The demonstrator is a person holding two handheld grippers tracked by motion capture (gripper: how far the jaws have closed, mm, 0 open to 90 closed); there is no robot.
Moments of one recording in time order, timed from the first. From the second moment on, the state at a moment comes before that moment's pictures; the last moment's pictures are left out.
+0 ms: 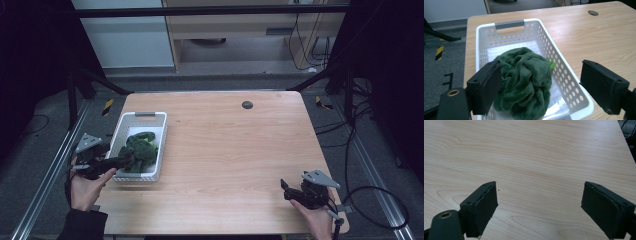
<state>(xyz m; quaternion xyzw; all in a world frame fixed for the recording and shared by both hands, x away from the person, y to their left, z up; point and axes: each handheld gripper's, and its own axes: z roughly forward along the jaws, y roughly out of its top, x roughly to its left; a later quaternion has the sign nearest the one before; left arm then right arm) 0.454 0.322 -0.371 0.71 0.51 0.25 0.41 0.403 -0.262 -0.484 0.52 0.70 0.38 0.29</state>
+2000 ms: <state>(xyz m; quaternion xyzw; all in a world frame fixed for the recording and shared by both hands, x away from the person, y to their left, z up) 0.535 0.301 -0.391 0.80 0.51 0.18 0.25 0.407 -0.261 -0.488 0.53 0.71 0.37 0.28</state>
